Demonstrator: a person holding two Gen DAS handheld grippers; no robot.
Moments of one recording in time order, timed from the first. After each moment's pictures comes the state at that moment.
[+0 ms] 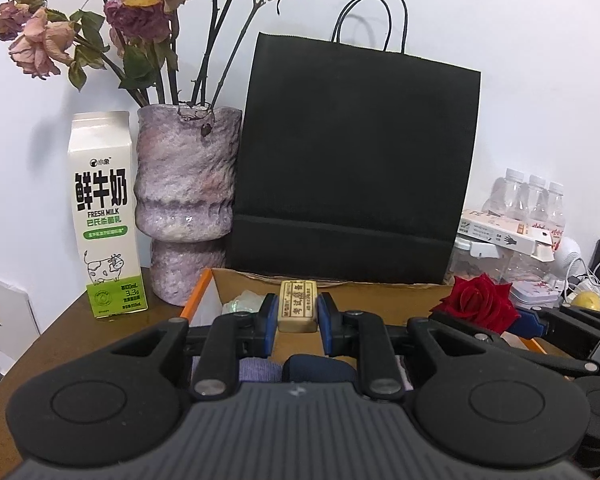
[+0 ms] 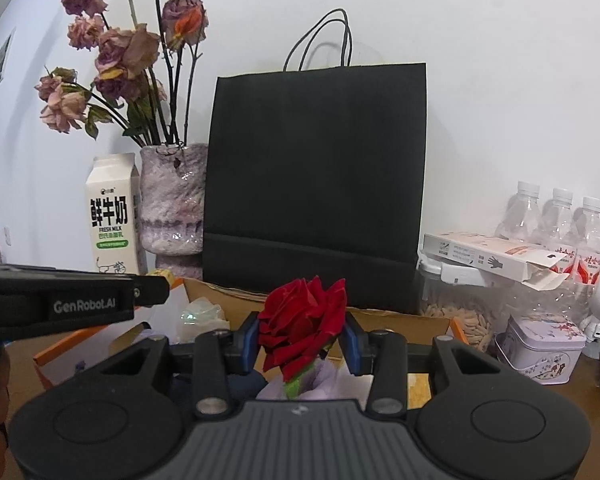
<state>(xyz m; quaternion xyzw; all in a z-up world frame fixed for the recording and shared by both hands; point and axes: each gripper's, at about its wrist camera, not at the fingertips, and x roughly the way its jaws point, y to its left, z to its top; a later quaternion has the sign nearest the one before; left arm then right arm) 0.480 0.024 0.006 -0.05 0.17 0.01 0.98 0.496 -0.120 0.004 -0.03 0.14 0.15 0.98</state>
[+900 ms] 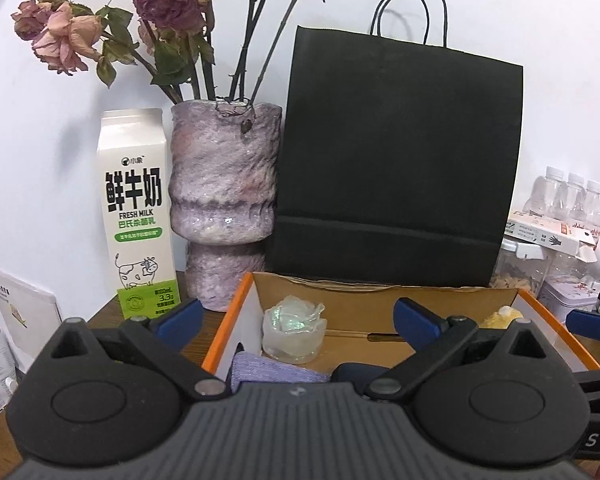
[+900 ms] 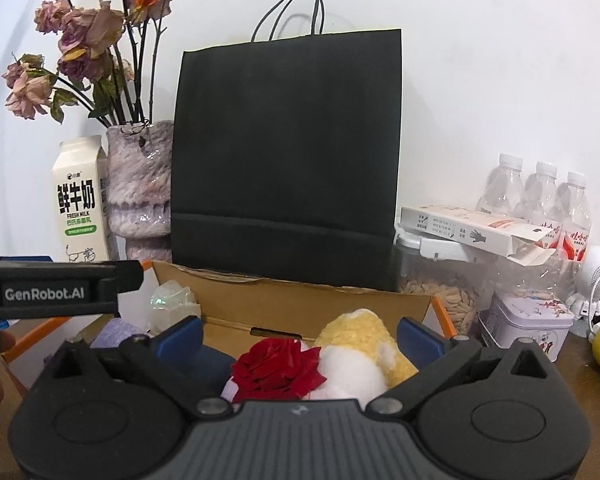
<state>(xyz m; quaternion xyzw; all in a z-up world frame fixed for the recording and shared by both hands) 0.489 0.041 0.000 -0.04 0.17 0.06 0.98 0.508 -0.124 -0.003 -0.03 0.17 0.12 0.98</state>
